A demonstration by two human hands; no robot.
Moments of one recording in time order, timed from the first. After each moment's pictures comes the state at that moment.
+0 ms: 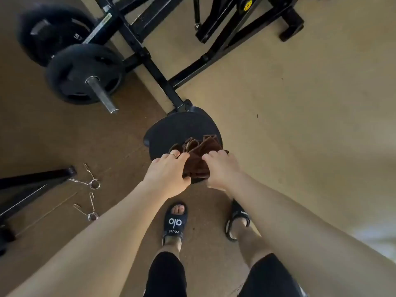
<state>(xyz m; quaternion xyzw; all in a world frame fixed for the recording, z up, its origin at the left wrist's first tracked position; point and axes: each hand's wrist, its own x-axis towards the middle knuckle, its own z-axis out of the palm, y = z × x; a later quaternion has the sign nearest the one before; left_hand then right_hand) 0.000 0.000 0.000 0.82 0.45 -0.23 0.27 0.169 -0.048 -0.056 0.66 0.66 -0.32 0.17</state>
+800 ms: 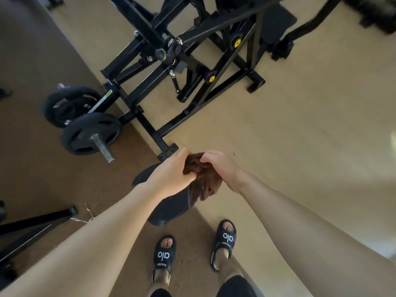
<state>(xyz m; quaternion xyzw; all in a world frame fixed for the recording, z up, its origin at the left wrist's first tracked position) 0.133 0.064 0.172 0.77 0.47 -0.07 0.42 0.306 0.010 0.173 0.67 0.28 -0.63 -0.26</state>
